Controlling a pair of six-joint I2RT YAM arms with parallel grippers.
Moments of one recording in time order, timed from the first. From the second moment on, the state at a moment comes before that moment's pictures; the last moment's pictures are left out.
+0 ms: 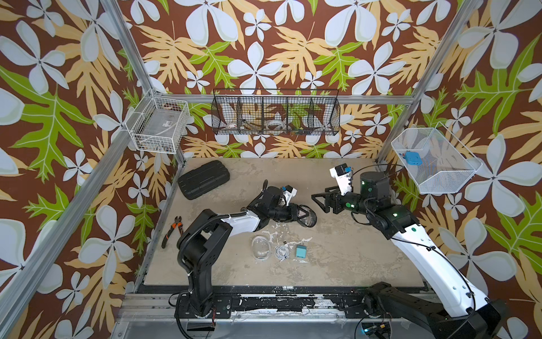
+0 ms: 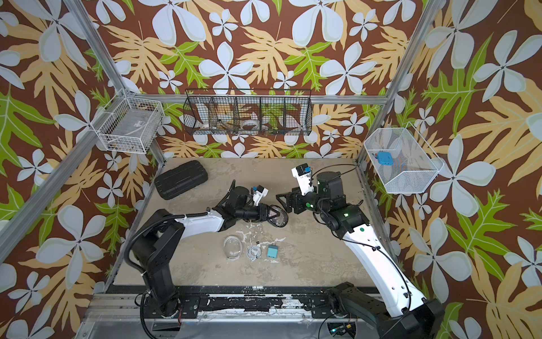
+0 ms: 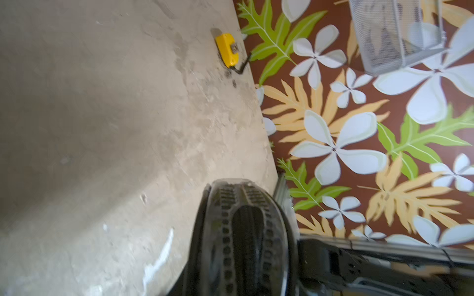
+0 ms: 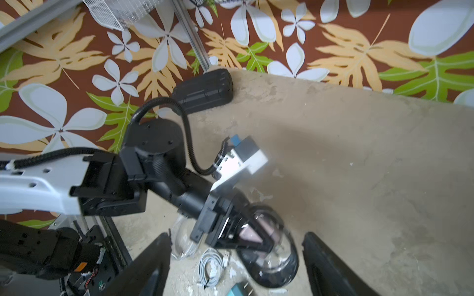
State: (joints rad) left arm -0.66 1.90 1.08 0.34 0.65 -0.85; right arm 0.36 1.10 1.11 -0.51 -0.43 0.14
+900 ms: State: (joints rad) left arm -0.65 2.04 1.39 -0.18 0.22 -0.47; right arm 0.28 1.07 1.00 -0.45 -0.52 0.19
